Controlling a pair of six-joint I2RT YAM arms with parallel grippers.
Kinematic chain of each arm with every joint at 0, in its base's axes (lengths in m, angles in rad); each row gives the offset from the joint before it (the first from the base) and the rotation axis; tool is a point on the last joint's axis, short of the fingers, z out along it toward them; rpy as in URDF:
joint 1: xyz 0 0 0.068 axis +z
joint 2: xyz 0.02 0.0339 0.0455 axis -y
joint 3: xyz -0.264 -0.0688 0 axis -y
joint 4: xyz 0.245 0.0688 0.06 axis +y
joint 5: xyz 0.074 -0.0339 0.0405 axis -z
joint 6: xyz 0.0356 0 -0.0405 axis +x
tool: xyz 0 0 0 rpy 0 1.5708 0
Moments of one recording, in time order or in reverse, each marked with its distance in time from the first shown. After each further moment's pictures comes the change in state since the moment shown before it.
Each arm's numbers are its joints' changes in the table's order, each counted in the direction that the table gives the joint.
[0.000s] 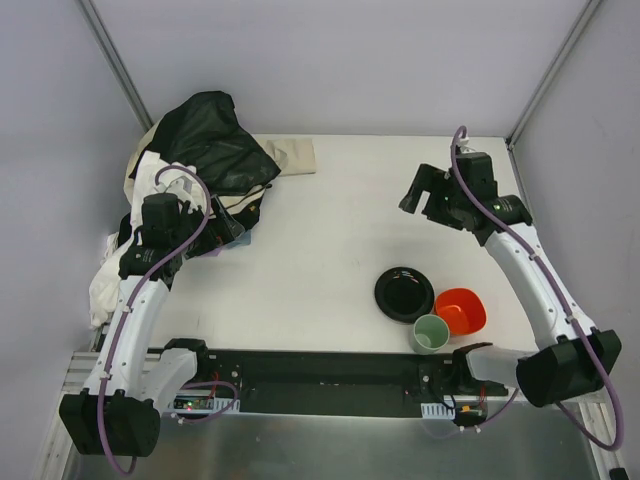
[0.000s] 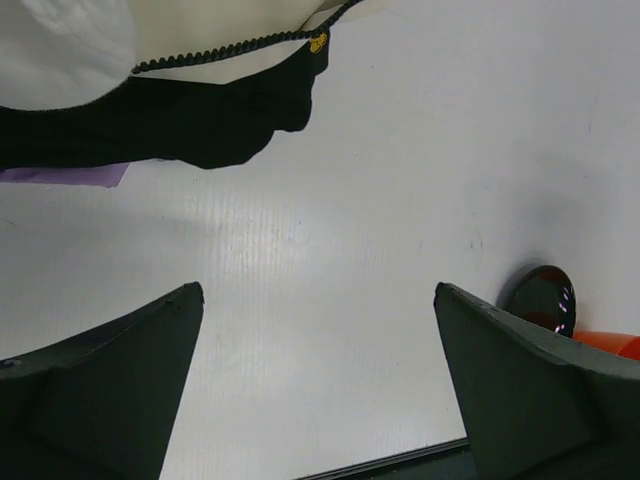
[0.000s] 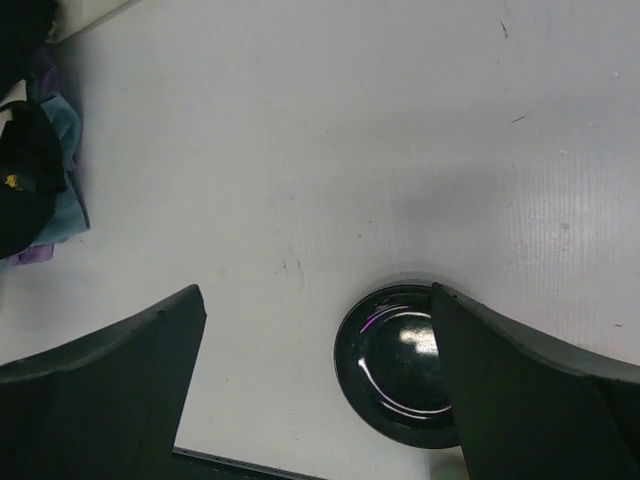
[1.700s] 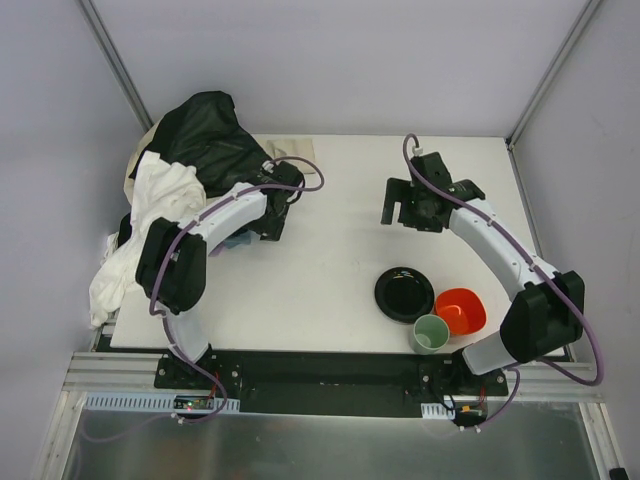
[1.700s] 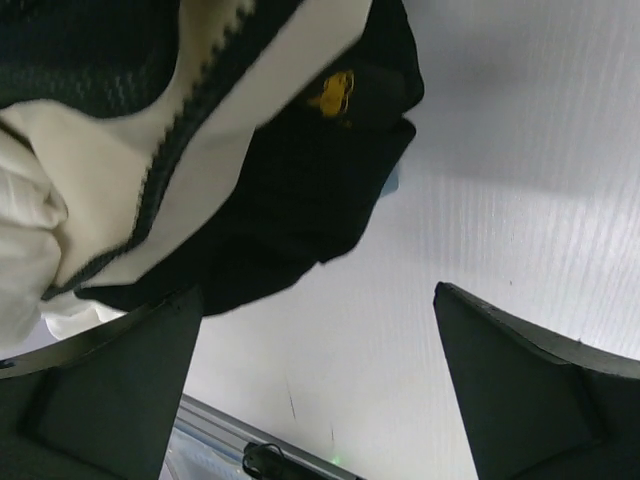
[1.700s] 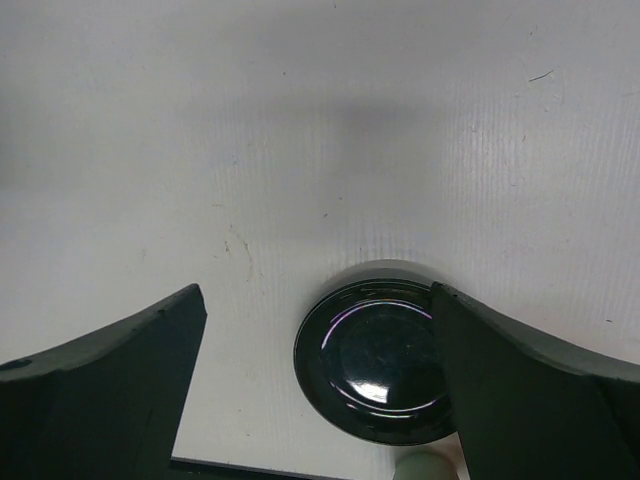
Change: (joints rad) left arm -0.506 -0.881 0.546 0.376 -0.869 0.252; right arm 0.124 -0.267 0.055 0.050 0.113 -0.029
